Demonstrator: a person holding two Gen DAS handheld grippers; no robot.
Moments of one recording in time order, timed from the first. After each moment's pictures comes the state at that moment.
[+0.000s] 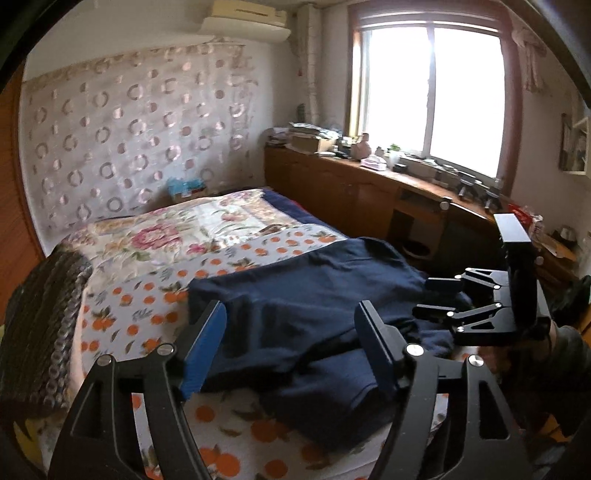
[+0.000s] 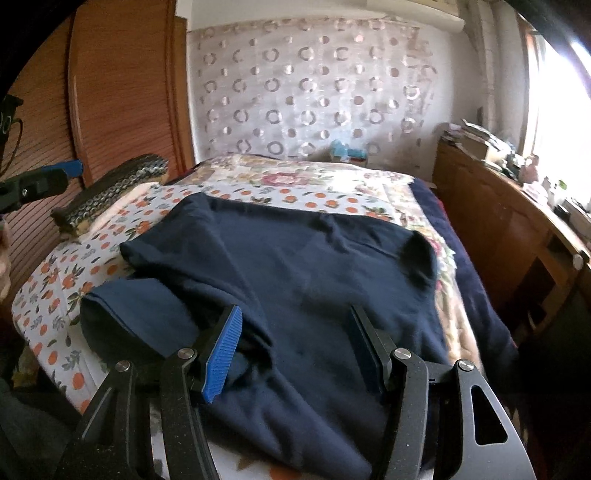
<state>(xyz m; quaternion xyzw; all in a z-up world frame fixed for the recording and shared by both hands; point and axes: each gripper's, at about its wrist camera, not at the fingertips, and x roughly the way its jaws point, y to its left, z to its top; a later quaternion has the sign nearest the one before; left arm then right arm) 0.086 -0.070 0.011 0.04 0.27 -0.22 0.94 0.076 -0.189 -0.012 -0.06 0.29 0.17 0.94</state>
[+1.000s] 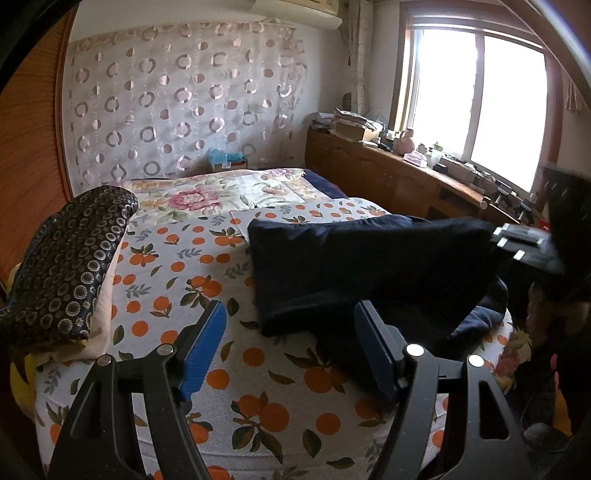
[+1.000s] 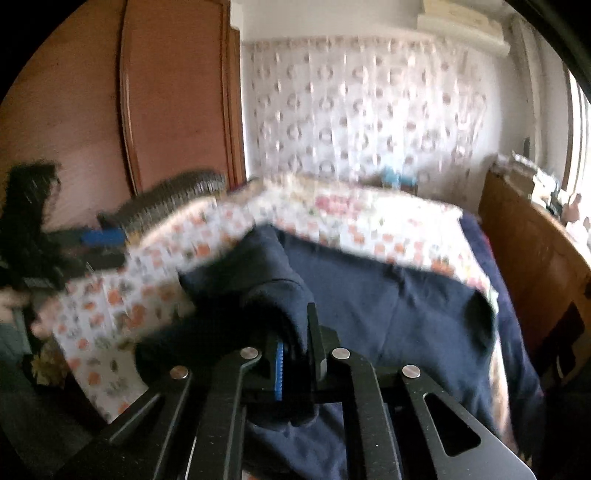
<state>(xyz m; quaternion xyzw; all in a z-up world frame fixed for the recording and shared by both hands) 0.082 -0.012 -0.035 0.00 0.30 -0.16 0.94 0.058 -0.203 0.056 -0.07 0.22 0.26 0.94</state>
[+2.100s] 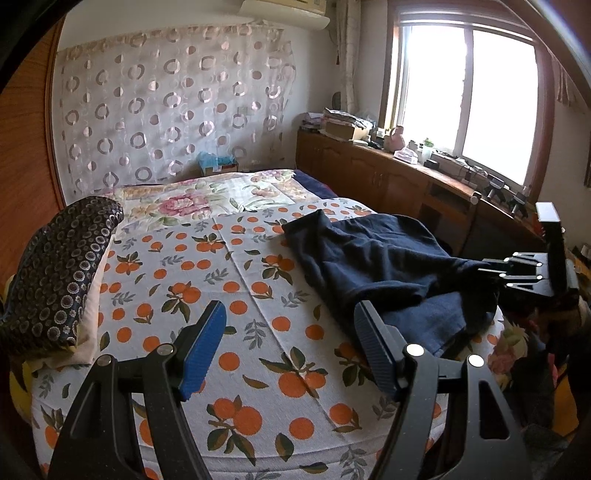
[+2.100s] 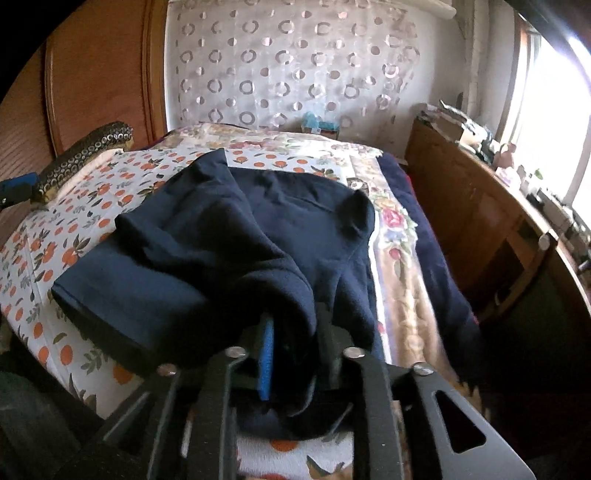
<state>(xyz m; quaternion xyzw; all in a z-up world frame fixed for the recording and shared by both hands) 0.080 -0.034 -0.029 0.01 0.30 -0.17 0.94 0.026 -0.275 0.026 -0.10 0.33 0.10 0.93</state>
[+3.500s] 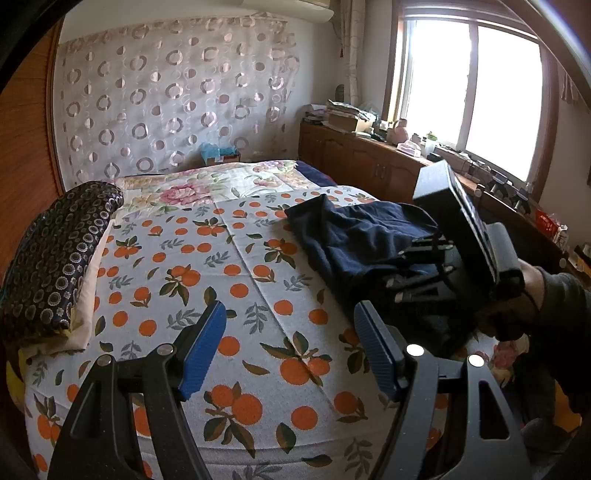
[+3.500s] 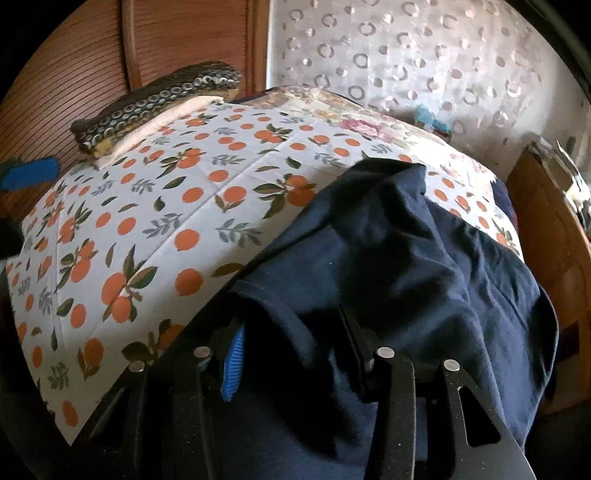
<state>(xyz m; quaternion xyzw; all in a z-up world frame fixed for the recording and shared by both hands) 0.080 -0.030 -0.048 0.00 0.31 -0.17 0.93 0.132 -0.122 0.000 -0.18 0.38 0.27 0.87</state>
